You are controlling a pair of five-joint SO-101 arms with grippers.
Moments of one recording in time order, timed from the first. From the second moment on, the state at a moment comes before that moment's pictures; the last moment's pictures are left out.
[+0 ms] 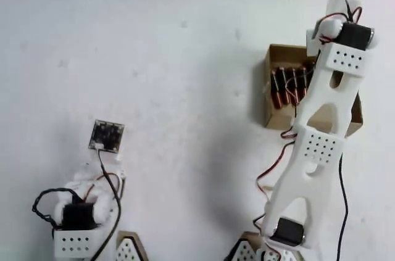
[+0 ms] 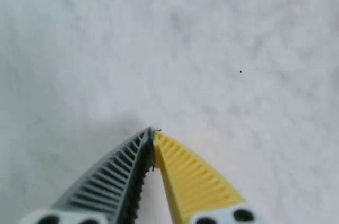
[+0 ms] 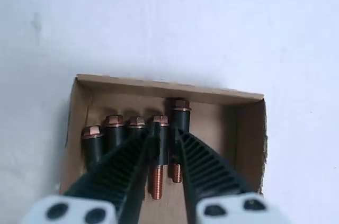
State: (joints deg) left arm -8.3 -103.6 97.1 73.7 -9.5; right arm 13.5 56.0 -92.0 96.7 21.2
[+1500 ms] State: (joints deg) left arm -8.3 -103.6 97.1 73.7 -9.5; right arm -2.3 -22.2 -13.2 97.3 15.2
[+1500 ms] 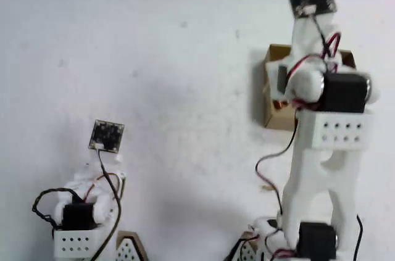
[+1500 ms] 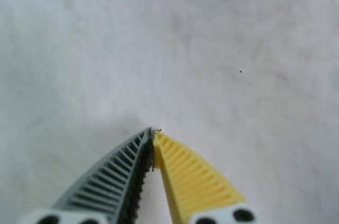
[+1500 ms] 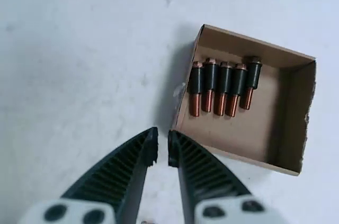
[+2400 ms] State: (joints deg) left arm -8.3 -103.6 97.1 73.7 -9.5; right arm -4.3 -69.8 42.8 81.8 15.3
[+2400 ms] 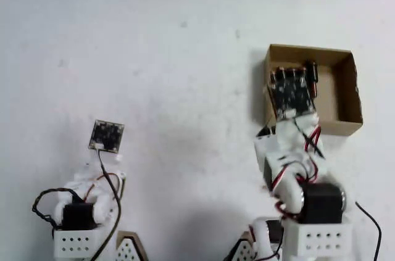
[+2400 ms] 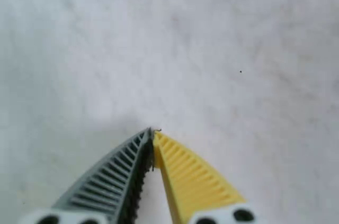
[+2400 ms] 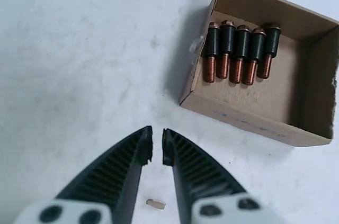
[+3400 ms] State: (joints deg) left arm -8.3 -103.6 97.1 73.7 -9.5; right arm -4.4 -102.7 79.5 69.2 19.4
